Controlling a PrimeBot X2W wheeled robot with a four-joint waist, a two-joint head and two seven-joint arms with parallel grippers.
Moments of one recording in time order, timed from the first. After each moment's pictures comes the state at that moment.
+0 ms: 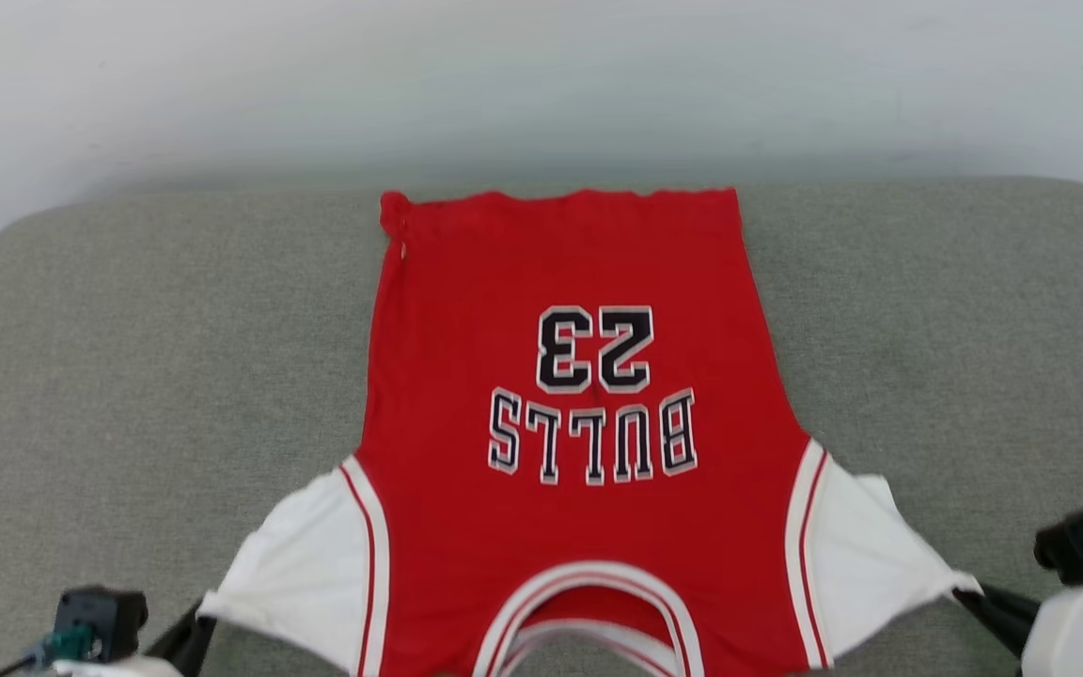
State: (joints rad) left arm -0.27 0.93 -1.03 0.15 -1.16 0.28 -0.26; right arm -0.28 -0.80 0.75 0.36 0.80 0.13 0.10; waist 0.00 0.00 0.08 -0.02
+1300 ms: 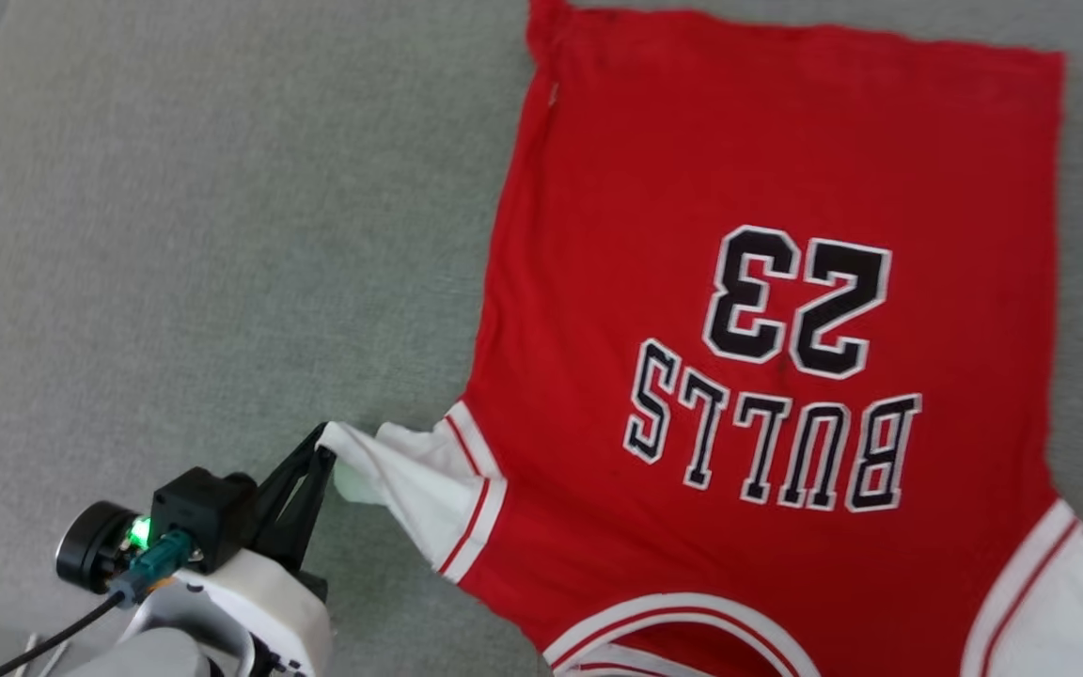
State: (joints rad) left arm -0.39 0.86 -0.97 -0.11 -0.89 0.38 -0.26; right arm -1.03 -0.76 0.33 0.17 0.64 0.13 1.16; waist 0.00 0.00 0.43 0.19
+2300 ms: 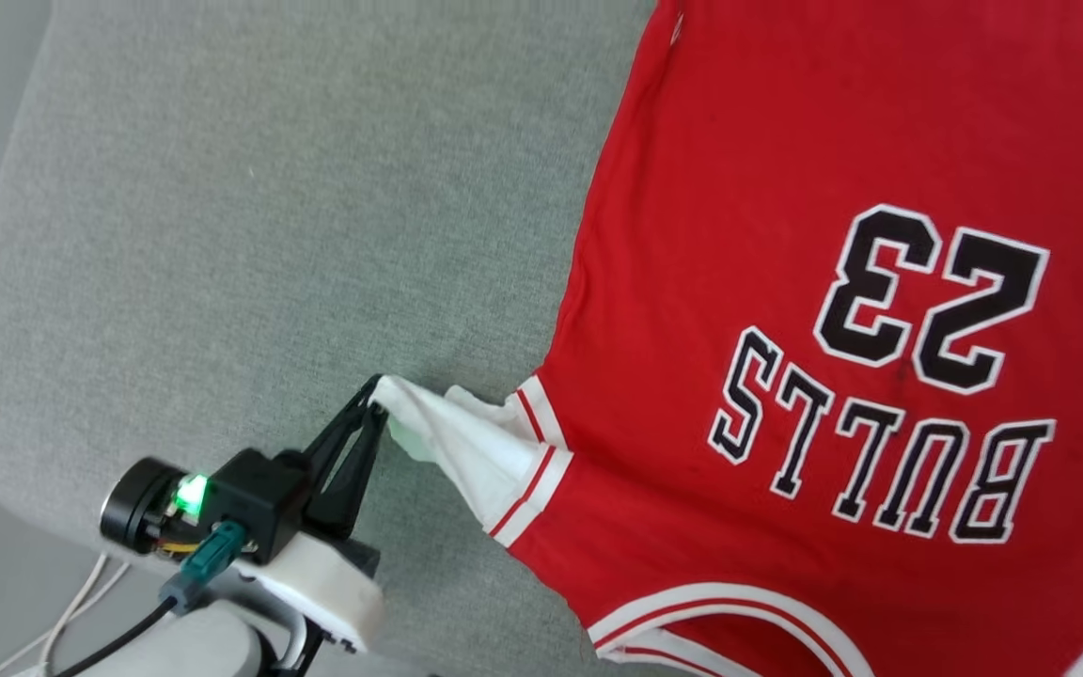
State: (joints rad) left arm -0.48 0.78 -0.99 -0.16 -0.76 0.44 -0.26; right arm -1.06 -0.74 0.35 0.28 0.57 0.13 1.26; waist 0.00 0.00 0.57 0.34
